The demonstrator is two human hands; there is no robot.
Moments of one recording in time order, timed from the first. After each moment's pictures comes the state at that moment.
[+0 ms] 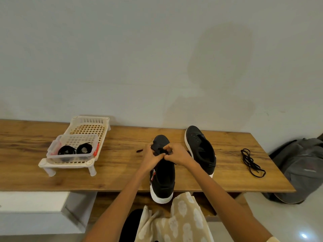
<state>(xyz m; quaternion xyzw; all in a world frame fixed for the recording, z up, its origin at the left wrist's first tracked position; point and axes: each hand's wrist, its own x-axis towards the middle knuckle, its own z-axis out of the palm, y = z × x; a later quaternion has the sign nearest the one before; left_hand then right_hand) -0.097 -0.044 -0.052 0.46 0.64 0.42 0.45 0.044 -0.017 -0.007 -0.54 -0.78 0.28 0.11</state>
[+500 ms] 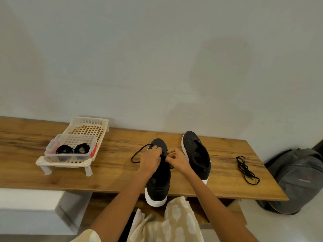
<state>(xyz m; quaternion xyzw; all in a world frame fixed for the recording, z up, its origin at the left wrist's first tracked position) -0.078 -0.044 -0.031 0.73 0.66 0.19 0.03 0.057 -0.037 -0.008 -0.59 -0.63 0.44 0.25</state>
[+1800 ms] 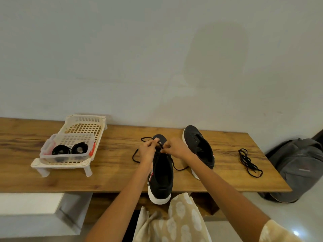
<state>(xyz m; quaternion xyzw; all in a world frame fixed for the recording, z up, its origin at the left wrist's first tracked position) -0.079 -0.037 -0.022 0.29 0.60 0.58 0.47 0.036 0.000 0.013 -0.54 -0.80 0.26 0.04</state>
